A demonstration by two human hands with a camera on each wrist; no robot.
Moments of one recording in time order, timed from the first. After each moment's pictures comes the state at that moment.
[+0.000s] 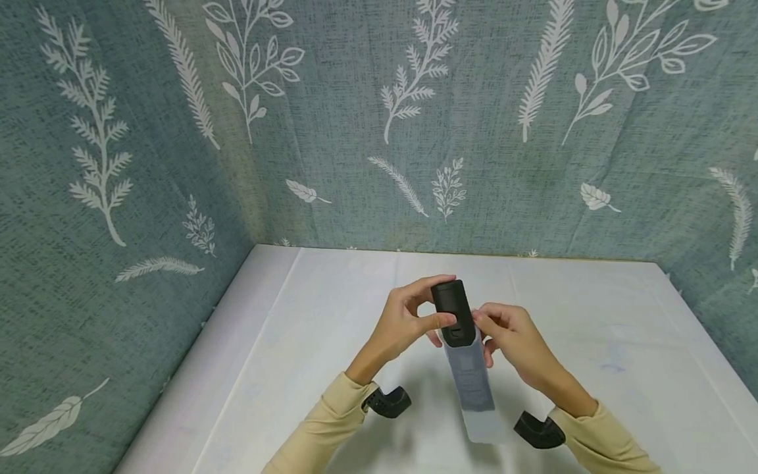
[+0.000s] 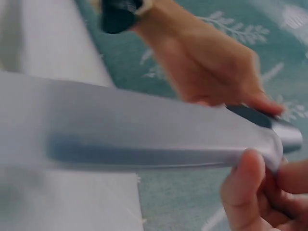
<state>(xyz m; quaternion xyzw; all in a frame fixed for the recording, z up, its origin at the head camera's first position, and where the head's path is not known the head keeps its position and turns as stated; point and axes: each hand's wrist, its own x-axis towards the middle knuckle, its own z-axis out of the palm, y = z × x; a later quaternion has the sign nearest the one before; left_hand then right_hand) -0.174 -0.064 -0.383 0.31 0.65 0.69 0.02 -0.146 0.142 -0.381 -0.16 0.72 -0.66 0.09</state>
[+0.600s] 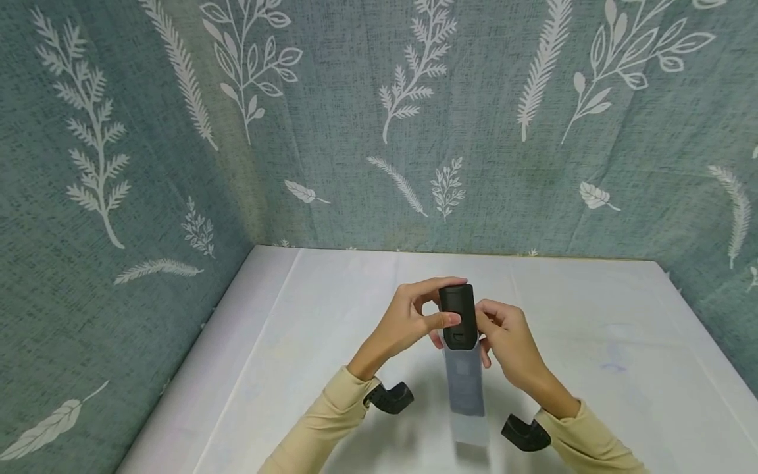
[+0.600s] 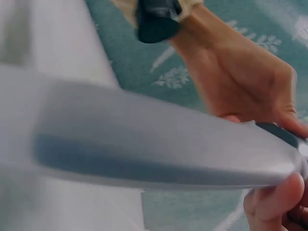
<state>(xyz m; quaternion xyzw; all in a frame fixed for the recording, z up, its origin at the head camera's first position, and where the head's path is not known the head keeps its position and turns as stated) -0.174 -0.060 -0.368 0.31 0.69 0.65 0.06 -0.141 0.123 -0.378 -0.11 0.71 -0.69 0.00</state>
